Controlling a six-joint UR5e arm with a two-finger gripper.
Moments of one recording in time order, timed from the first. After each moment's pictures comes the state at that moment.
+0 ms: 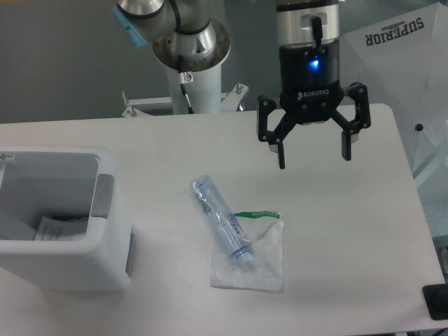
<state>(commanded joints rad) 2.60 -1.69 -1.48 -0.89 1.32 0.45</state>
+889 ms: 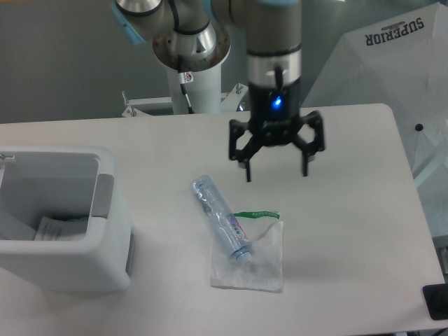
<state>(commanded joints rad) 2.50 -1.70 -1.73 -0.88 1.37 0.37</state>
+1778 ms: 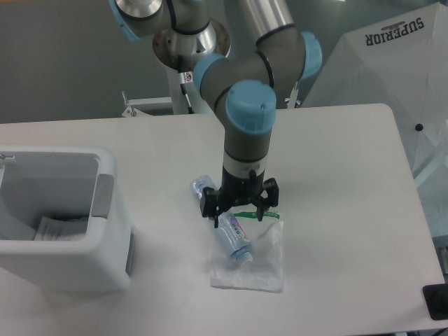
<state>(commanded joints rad) 2.43 -1.95 -1.72 -0.86 1.44 0.20</state>
